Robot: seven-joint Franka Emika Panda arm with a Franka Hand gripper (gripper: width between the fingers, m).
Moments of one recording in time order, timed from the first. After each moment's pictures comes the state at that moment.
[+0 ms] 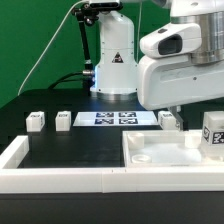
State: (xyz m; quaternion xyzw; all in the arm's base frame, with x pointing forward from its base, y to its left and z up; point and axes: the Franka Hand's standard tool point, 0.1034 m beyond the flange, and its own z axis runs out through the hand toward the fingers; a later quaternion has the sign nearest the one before) arm 0.620 0.109 0.084 -1.00 -0.05 0.02 0.07
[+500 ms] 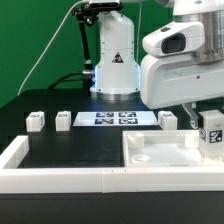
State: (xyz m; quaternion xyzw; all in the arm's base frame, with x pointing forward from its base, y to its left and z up) arm 0.621 0.112 0.085 -1.00 -0.05 0.02 0.07
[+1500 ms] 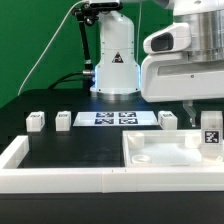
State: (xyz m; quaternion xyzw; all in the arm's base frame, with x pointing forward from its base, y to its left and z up) arm 0.620 0.115 0.084 -0.97 0.25 0.02 0.06
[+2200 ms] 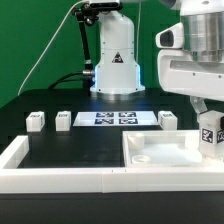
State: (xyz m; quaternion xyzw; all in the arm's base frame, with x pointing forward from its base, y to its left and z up) arm 0.619 0.121 0.083 -0.87 0.48 0.04 0.05
